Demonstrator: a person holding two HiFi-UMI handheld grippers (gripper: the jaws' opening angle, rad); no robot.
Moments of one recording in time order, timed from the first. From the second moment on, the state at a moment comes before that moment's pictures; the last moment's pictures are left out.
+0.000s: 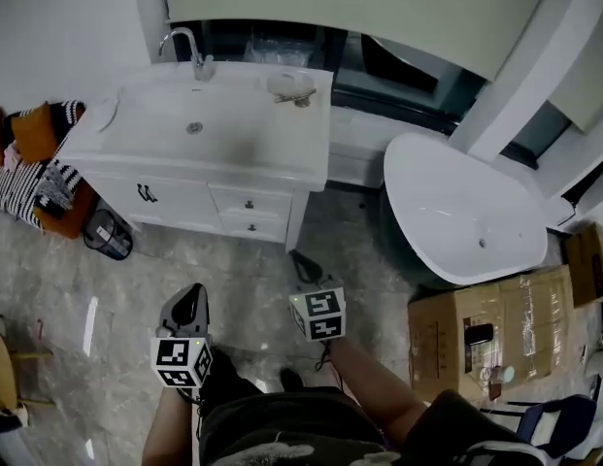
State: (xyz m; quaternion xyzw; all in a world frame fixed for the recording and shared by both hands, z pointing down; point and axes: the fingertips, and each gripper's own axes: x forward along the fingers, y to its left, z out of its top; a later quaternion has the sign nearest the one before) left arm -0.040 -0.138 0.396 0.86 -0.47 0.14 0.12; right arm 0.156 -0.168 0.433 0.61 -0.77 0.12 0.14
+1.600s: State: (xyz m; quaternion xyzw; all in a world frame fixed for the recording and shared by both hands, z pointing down) left arm -0.138 0.198 0.379 0.79 -0.59 0.09 0.15; right arm 0.058 0.120 0.396 0.53 -0.83 0.07 0.17
